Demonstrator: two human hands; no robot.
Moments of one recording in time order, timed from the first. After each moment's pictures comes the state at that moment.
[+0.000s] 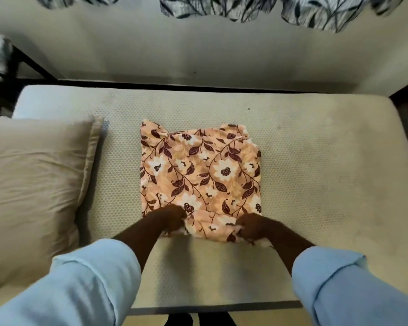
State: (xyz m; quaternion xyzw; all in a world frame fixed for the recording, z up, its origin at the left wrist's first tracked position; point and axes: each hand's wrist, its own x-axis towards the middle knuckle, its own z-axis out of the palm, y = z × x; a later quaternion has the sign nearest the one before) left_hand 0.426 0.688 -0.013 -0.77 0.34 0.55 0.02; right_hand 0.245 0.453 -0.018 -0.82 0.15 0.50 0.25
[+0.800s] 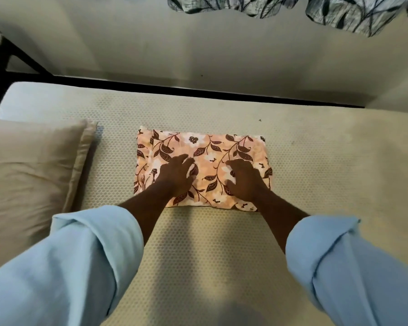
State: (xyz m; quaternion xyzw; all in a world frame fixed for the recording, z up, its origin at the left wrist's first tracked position) left_hand 0.547 0.602 -0.066 -0.90 0.36 0.24 -0.09; right_hand 0.400 0.383 -0.064 -0.95 0.18 0.13 0.22
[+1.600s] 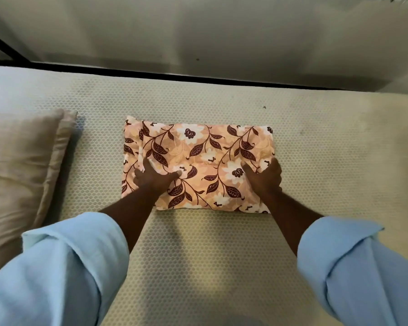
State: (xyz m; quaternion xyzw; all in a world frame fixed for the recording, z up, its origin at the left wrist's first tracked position) left_hand 0.567 0.625 -0.146 -0.91 -0.10 0.30 -0.25; right_hand 0.401 0.360 -0.152 -0.74 0.57 0.01 0.35
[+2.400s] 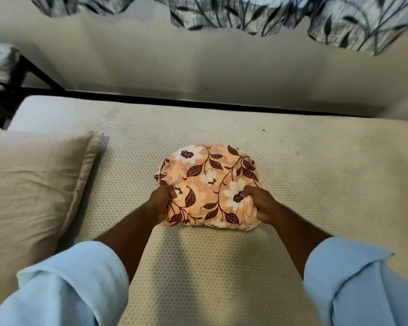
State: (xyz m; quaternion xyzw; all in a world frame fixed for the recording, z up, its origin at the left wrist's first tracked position) left_hand 0.527 0.633 -0.042 -0.62 -0.28 0.46 -0.58; right_hand 0.386 0.376 -0.068 -0.45 0.51 0.13 0.72
